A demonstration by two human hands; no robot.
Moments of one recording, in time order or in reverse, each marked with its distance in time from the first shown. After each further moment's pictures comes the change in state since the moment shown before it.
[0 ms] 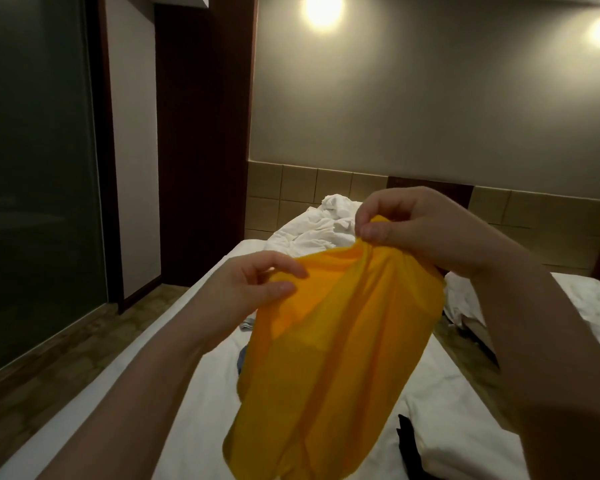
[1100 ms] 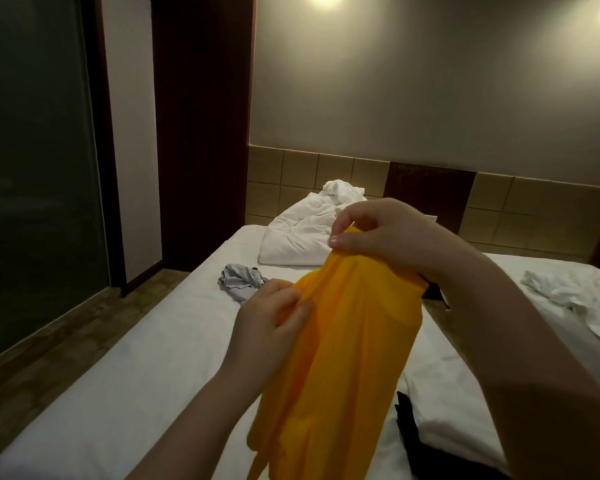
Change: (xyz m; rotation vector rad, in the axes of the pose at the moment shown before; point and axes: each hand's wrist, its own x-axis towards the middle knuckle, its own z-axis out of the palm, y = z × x) left_hand -0.029 -0.054 0.049 0.341 0.280 0.111; right_hand 0.010 0.006 0.044 -0.244 0.022 0.209
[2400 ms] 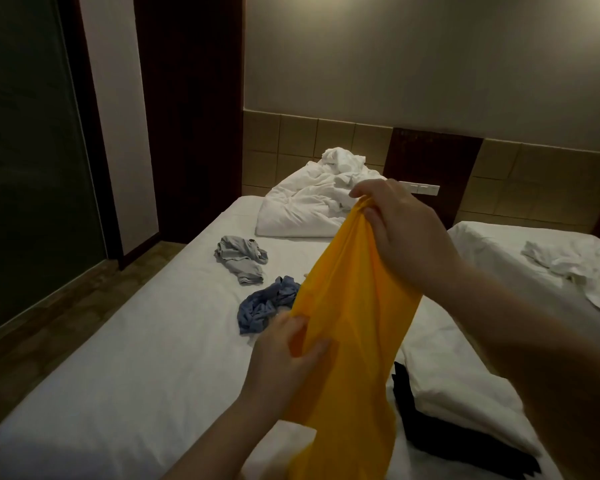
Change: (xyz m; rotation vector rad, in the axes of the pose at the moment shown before) left_hand -0.034 -0.053 0.060 -0.033 -0.162 -0.150; right_hand -0.005 0.058 0.040 -0.384 0.424 -0.090
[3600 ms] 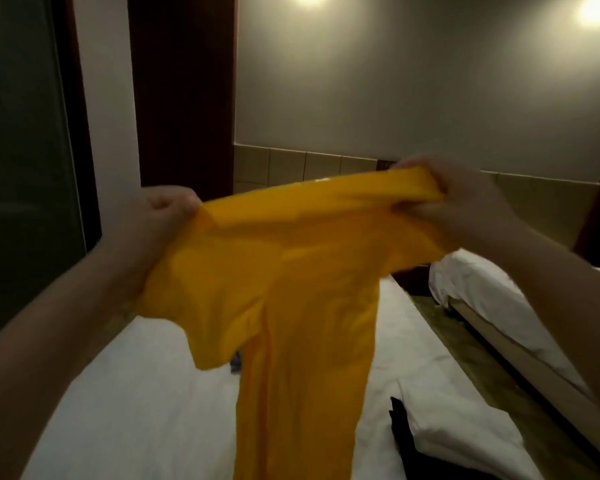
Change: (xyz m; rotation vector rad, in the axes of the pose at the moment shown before) left_hand 0.078 0.089 -0.174 -0.221 0.176 0.112; right_hand 0.038 0.035 -0.070 0.202 -0.018 0.130
